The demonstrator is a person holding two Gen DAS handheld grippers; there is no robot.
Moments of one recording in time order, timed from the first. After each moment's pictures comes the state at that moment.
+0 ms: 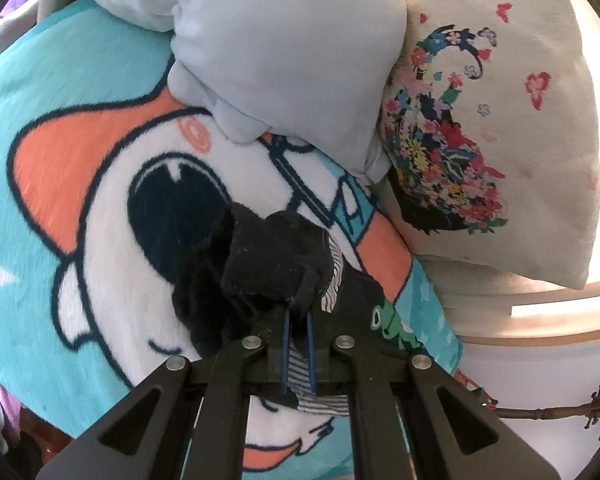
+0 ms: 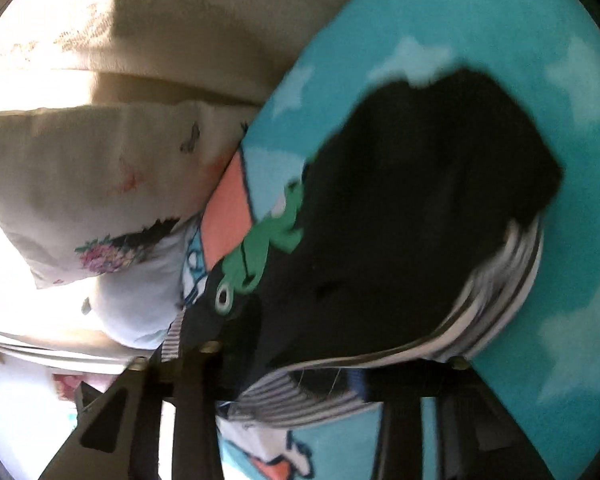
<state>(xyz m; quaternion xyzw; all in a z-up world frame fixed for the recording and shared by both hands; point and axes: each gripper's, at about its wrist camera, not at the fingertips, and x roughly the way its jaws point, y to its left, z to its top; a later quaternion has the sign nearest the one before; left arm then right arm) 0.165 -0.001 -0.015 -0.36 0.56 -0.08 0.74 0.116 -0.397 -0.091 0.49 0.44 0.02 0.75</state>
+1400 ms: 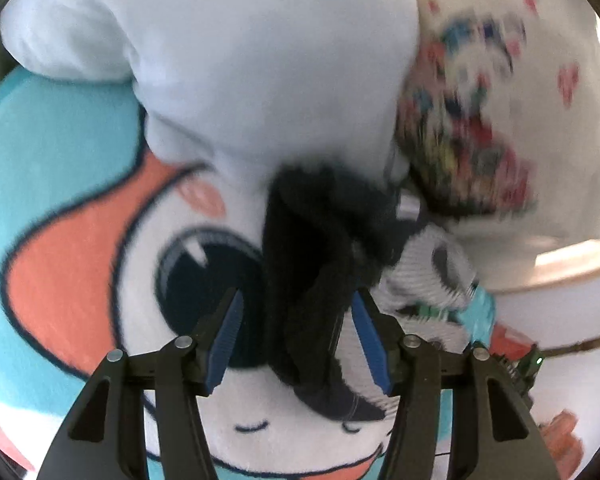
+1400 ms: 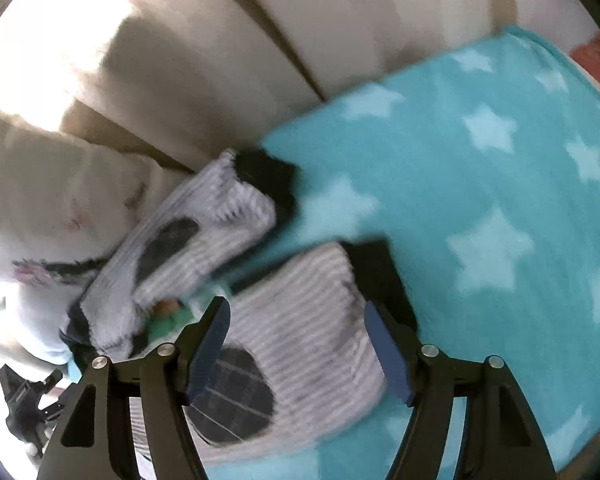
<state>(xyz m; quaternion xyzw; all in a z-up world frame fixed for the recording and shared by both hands) 0.199 0.031 -0.040 -0.25 0.58 -0.16 0.76 0.089 -0.436 -0.054 0.33 0.46 -0.12 0.82</state>
